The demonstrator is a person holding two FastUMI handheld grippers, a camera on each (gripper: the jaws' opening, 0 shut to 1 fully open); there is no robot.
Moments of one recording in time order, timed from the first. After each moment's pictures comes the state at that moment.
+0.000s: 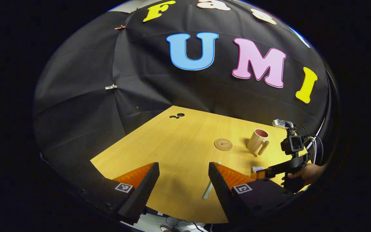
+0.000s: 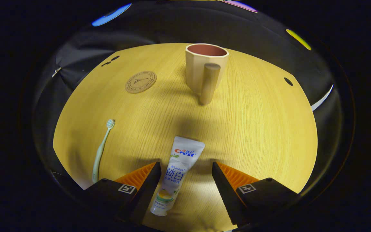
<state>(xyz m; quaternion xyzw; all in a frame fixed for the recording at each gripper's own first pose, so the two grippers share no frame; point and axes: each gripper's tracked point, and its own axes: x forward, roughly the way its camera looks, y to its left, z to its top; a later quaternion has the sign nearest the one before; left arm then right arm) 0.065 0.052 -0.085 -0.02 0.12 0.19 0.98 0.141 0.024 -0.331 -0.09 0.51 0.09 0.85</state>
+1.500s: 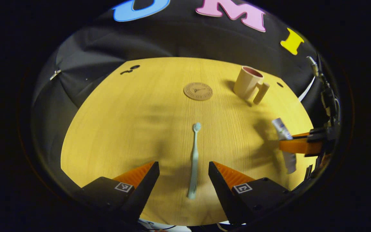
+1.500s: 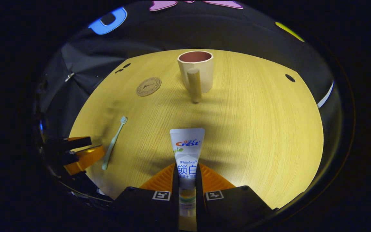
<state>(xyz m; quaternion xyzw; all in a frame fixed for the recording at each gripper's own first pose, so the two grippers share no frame) 0.182 0.016 -0.239 0.04 0.38 0.04 0.92 0.122 -0.011 -0.289 -0.02 0.49 0.15 0.86</state>
